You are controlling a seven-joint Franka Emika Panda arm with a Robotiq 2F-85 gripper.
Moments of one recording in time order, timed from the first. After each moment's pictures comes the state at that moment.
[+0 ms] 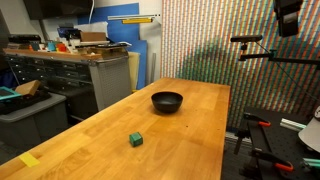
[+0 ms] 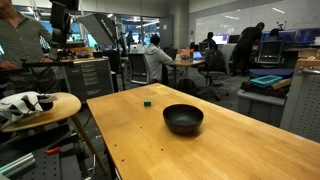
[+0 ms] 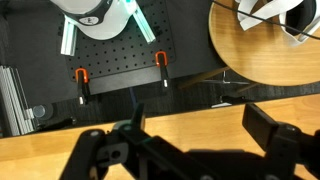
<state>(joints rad) 0.11 -0.68 0.24 -2.49 0.24 1.54 0.42</state>
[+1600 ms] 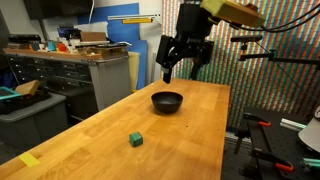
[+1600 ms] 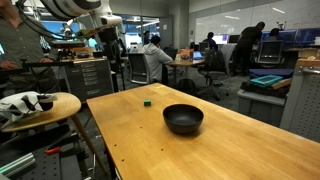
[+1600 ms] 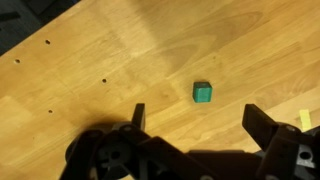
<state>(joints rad) 0.09 -0.20 0.41 -2.45 -0.05 2.43 1.07</state>
